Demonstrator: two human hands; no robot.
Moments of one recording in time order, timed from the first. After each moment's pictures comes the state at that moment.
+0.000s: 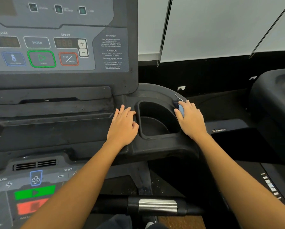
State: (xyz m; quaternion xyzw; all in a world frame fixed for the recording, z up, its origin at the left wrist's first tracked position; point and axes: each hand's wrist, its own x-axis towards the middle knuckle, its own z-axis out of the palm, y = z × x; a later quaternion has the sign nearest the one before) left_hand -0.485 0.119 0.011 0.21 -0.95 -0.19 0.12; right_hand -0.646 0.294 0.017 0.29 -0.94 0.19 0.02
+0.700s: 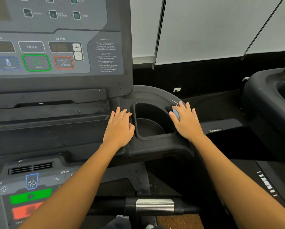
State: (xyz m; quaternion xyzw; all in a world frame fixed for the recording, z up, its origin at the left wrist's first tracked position) left_hand -0.485 0.119 0.009 0.21 -0.95 -0.18 0.11; right_hand -0.640 0.304 0.020 0.31 -0.93 0.19 -0.02
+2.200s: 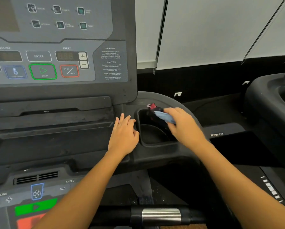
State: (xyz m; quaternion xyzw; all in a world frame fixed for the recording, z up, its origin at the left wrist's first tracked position) left_hand -0.485 0.121 0.012 0.21 -0.95 -0.19 0.13; right_hand -0.594 0.283 0.068 0.43 -0.87 0.24 0.04
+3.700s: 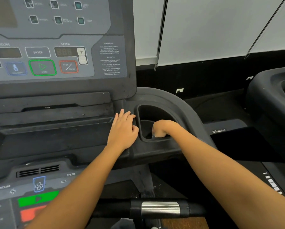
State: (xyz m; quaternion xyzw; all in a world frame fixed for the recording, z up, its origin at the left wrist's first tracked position) left_hand -0.484 0.118 0.012 0.21 -0.95 -0.19 0.12; right_hand -0.618 0.211 0.028 0.36 -0.84 -0.16 -0.37
